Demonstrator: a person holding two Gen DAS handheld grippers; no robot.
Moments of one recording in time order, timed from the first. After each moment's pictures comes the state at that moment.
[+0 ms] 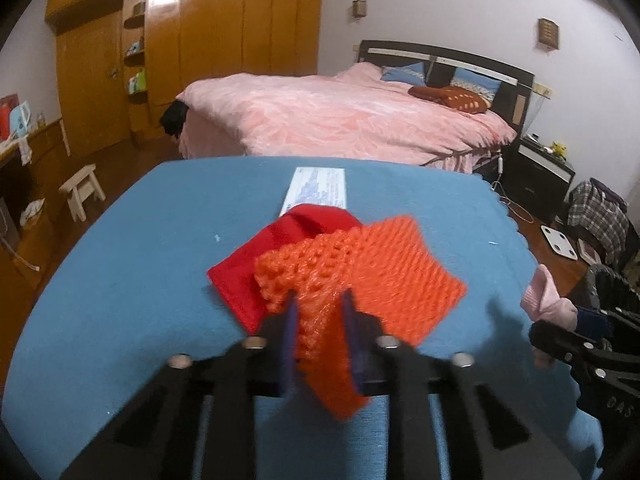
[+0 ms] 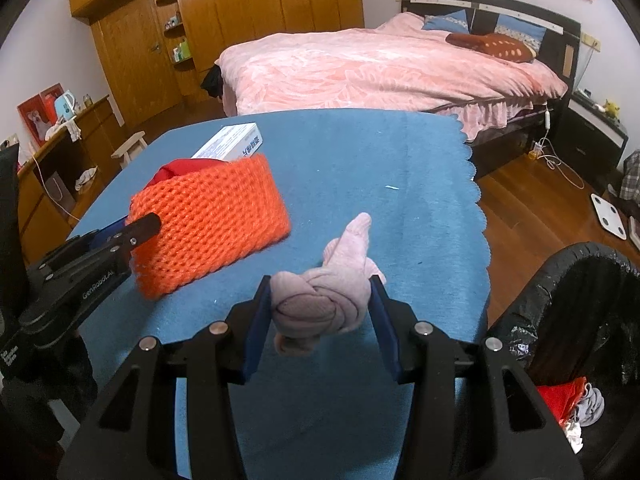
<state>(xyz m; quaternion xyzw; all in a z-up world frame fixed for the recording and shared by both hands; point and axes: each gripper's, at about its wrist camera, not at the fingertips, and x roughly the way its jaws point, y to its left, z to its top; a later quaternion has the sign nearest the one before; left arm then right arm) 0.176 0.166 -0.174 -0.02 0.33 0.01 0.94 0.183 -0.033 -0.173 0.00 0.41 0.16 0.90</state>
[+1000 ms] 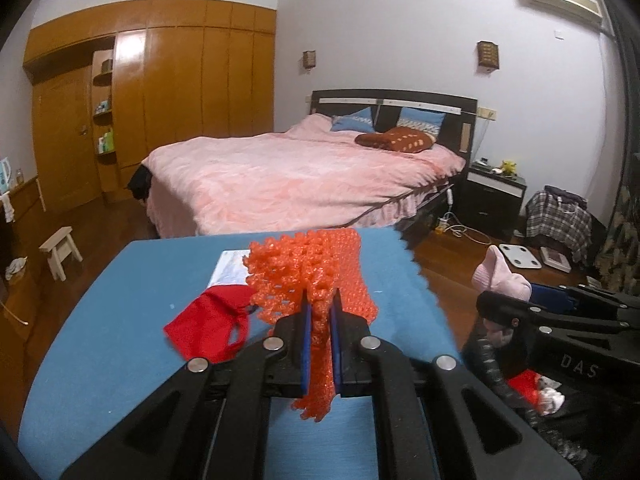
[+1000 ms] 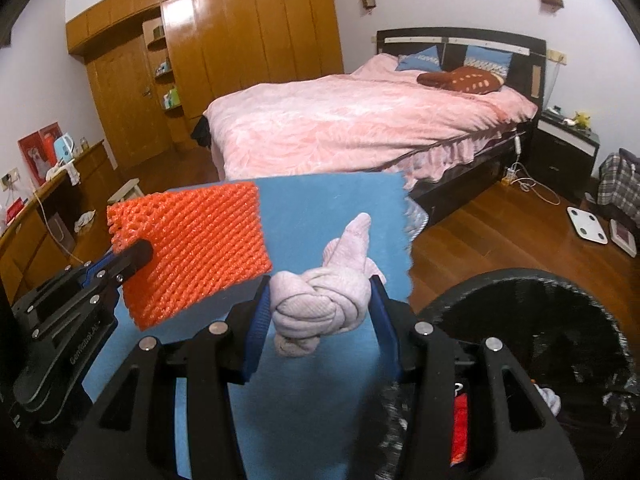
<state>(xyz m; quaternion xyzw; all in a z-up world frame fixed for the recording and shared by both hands) 0.121 0.081 -0.090 0.00 0.24 -0.06 0.97 0.138 -0.102 -0.093 0.03 0.34 0.12 0.93</state>
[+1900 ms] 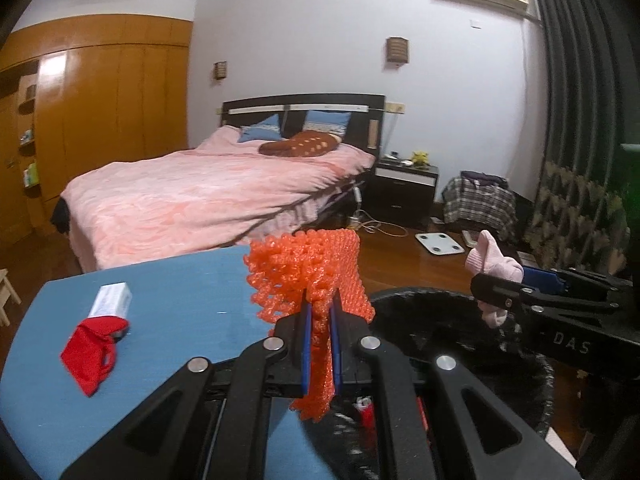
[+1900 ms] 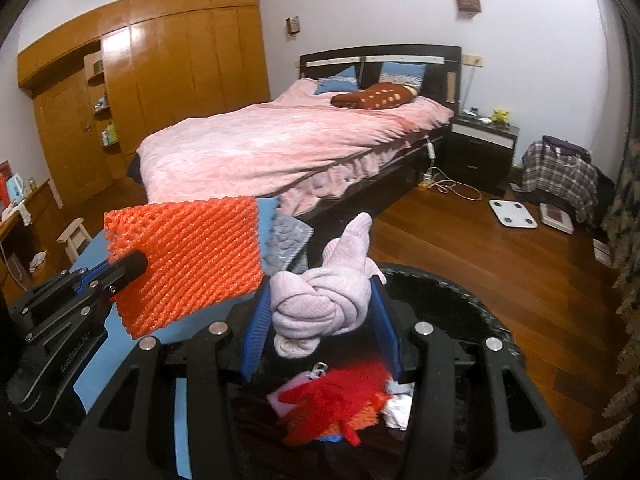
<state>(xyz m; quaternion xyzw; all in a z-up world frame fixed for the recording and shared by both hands) 0.089 -0.061 -0.066 0.03 0.23 -0.21 0.95 0.069 -0.249 -0.067 0.04 0.31 -0.01 0.95</state>
